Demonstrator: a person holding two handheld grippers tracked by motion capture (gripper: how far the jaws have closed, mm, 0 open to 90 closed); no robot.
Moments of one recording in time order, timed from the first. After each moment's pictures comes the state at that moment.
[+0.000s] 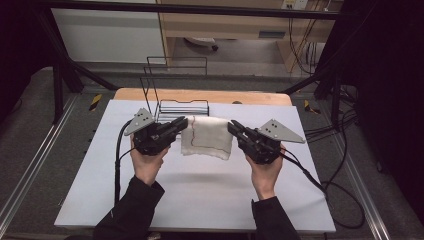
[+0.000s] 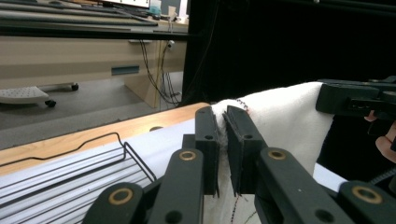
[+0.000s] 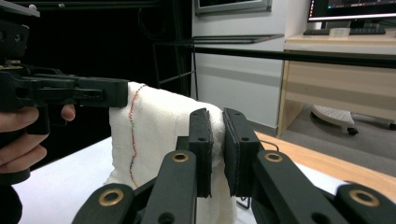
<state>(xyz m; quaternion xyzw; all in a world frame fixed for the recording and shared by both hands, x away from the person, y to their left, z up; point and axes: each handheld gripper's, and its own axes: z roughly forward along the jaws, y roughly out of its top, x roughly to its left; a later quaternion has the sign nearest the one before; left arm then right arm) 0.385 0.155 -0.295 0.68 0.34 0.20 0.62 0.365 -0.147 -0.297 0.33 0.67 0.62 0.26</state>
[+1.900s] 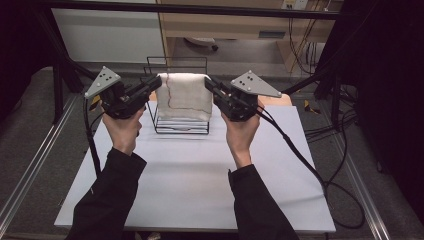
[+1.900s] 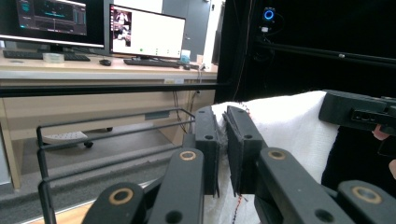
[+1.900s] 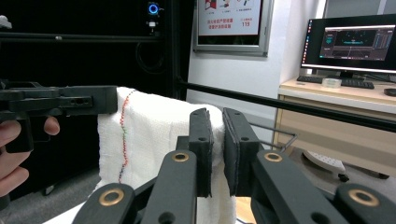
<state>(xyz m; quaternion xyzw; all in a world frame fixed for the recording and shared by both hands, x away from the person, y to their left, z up) 0.417 0.203 -0.216 0.62 0.35 0.27 0.65 0.415 -0.086 -0.214 0.30 0.64 0.64 0.31</state>
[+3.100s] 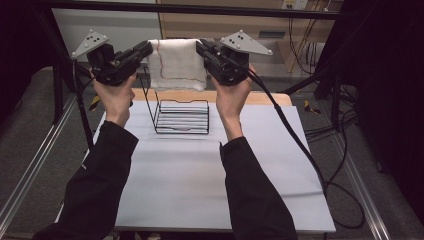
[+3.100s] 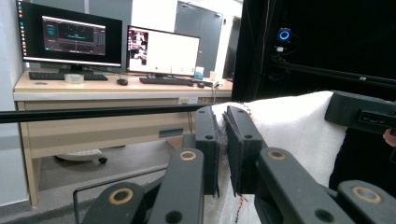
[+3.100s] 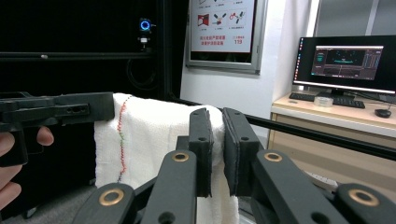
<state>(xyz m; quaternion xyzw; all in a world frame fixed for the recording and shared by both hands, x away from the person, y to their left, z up) 0.461 0.217 -0.166 0.60 0.36 0.29 0.65 0.461 -0.064 -0.158 0.29 0.63 0.64 0.32</state>
